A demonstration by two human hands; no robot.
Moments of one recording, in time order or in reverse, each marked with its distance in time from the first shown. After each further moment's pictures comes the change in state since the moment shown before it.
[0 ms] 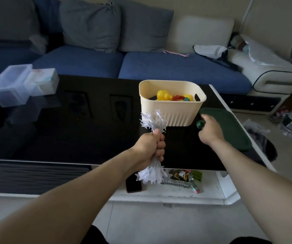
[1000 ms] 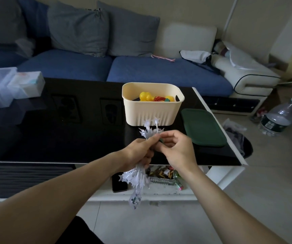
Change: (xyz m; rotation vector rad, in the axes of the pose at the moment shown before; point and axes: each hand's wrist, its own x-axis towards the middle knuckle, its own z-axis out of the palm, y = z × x) left_hand -0.001 -0.018 0.014 0.288 -0.209 0.036; right_hand -0.145 -0.050 -0.019 0.783 -0.049 -0.068
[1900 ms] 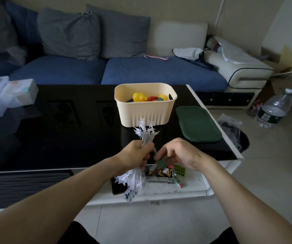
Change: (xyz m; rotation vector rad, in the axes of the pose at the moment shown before) left_hand -0.002 -0.007 0.006 0.221 0.095 0.079; right_hand 0.016 -0.004 -0.039 -0.022 -0.571 0.333
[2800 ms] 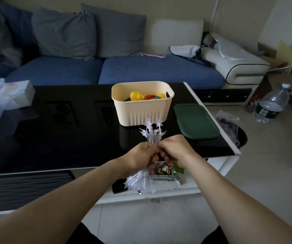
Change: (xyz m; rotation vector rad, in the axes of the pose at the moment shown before) left_hand -0.007 0.007 0.020 -0.085 -0.154 0.016; right_hand 0.018 0.005 0.017 0.063 0.399 0.101
